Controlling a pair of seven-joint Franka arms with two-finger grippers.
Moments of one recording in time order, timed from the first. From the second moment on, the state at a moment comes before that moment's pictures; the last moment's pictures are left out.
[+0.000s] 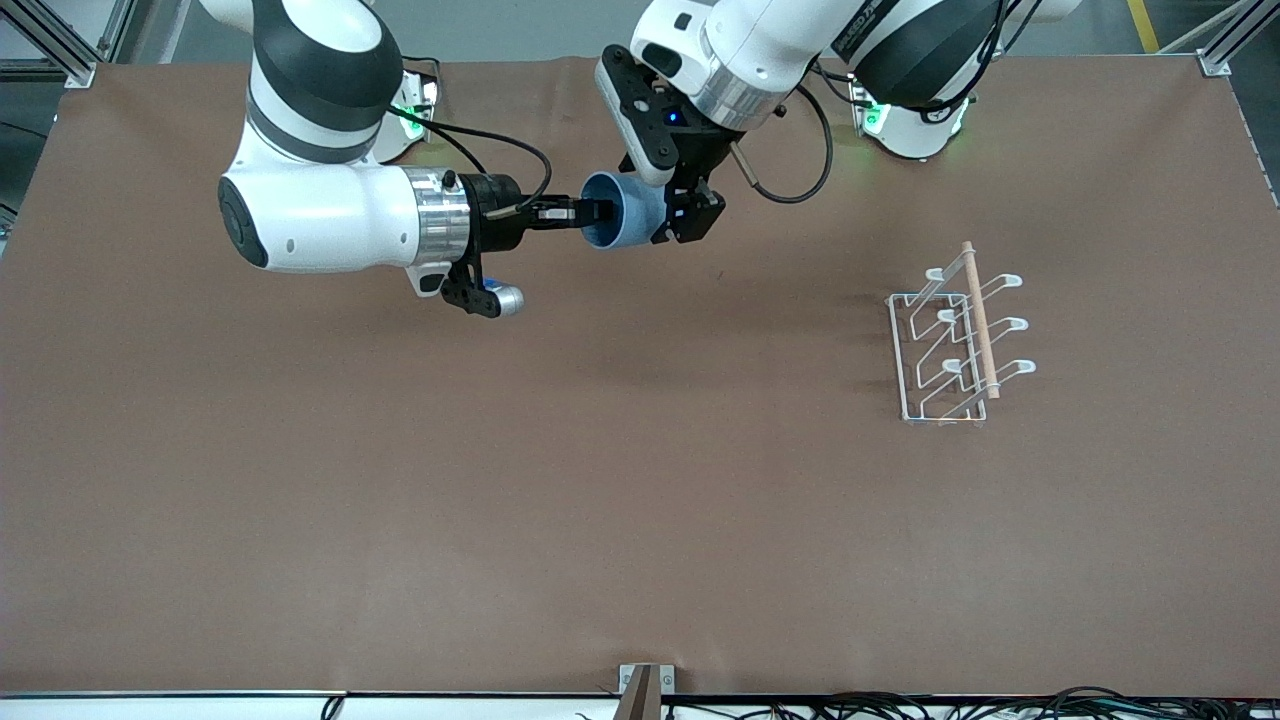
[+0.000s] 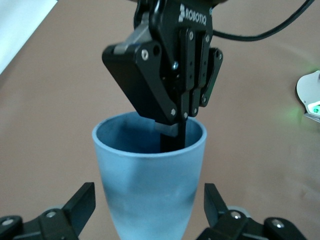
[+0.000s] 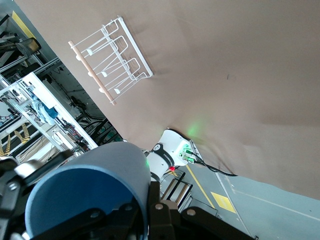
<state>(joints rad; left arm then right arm) -0.28 0.18 -0.55 -1.56 -0.20 2.05 0.42 0.10 0.25 0.44 -1.63 0.91 1.80 0.58</state>
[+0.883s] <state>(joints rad) -0.29 0.21 -0.55 -1.59 -0.20 2.14 0.47 0.10 0.25 0.44 -1.63 0.92 1.81 0.60</state>
